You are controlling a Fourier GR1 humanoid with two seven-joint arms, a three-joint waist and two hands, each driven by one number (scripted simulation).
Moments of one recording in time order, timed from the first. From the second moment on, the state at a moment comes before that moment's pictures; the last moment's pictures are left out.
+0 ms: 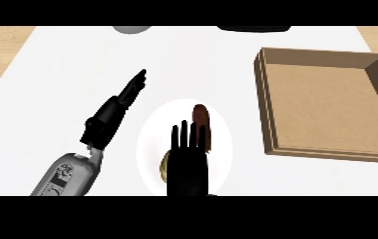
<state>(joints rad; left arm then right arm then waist) -0.26 0.28 -0.33 -1.48 0.09 0.04 0.05 -0.52 -0.02 1.08 -1.42 0.93 0.17 1.22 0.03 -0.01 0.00</state>
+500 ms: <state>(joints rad) -0.27 0.28 -0.30 -1.47 0.09 0.03 0.05 -0.56 -0.01 1.08 -1.35 0.90 0.16 1.22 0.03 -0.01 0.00</state>
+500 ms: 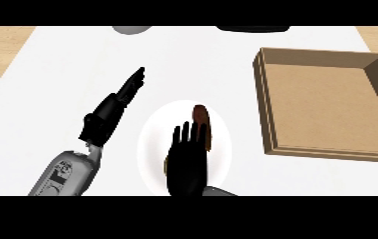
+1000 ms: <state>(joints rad) -0.25 0.27 -0.31 -1.49 0.06 0.02 0.05 -0.62 -0.01 1.10 -1.30 0.90 0.17 1.20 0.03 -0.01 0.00</state>
